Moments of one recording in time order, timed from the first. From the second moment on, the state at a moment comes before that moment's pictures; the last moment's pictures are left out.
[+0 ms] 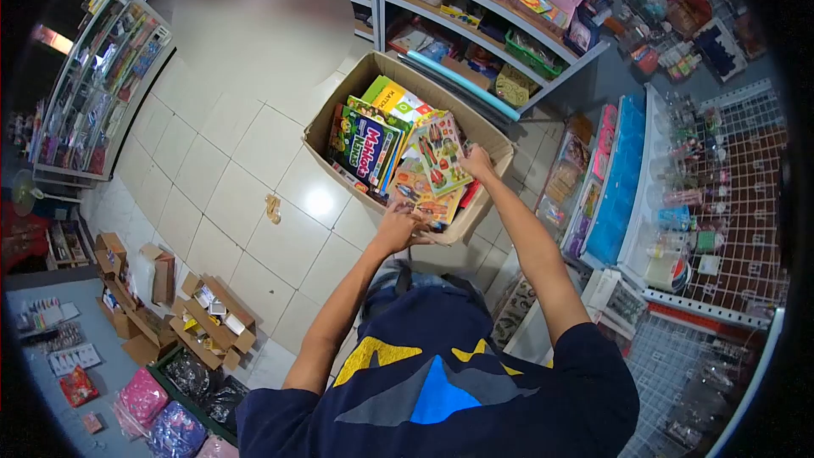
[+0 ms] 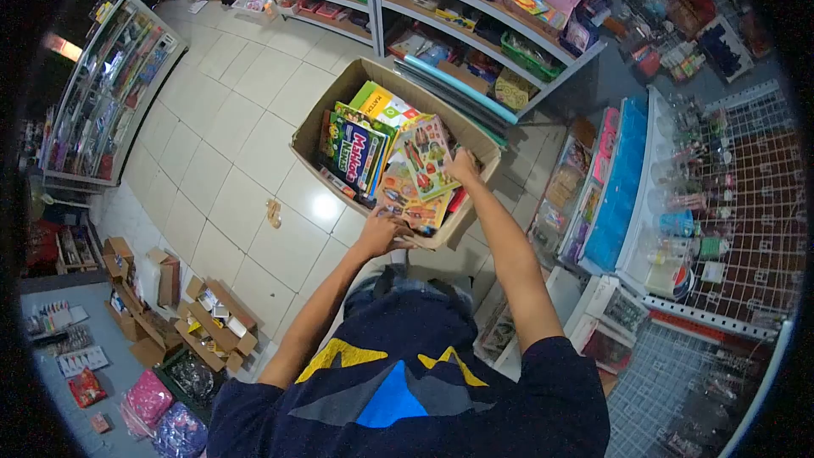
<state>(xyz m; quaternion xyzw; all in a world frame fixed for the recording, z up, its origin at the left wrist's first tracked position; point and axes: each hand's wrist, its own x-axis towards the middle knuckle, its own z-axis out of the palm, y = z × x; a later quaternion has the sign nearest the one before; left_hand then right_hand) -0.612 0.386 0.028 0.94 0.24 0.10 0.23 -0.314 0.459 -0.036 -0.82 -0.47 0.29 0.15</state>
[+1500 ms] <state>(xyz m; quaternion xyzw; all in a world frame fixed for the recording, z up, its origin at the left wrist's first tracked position) -0.465 0.368 0.169 0.75 0.13 0.04 0.65 -0.308 0.212 0.217 -0.60 -0.25 0.29 0.70</state>
